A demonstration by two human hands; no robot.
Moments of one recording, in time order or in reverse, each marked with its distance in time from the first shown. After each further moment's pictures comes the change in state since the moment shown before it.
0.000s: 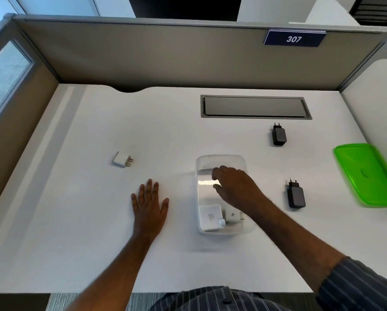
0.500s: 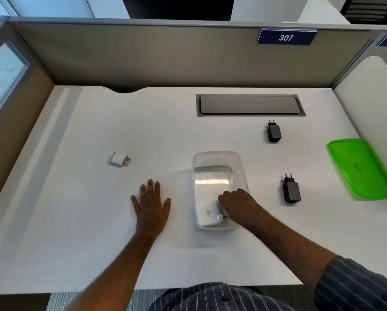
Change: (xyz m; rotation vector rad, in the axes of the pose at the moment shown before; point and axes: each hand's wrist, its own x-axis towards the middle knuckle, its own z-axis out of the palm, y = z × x) left_hand -0.003 0.010 0.007 -0.001 -0.108 -0.039; right_hand -0.046 -0.003 0.029 -0.294 -0.307 -0.098
